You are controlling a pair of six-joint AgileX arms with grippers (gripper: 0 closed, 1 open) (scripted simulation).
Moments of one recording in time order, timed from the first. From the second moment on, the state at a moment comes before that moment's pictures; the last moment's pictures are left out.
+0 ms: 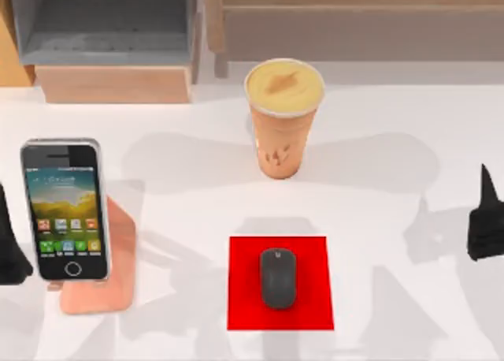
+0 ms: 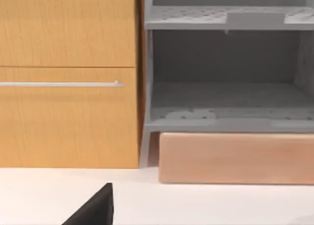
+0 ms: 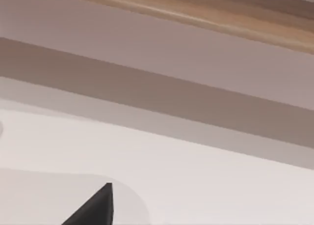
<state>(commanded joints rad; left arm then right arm) 0.00 0.00 0.00 0.00 0.00 0.00 0.45 0.80 0.11 0.54 0.39 -0.15</state>
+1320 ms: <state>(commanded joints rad) 0.00 0.00 0.00 0.00 0.00 0.00 0.88 2.34 0.97 1.35 0.93 0.01</state>
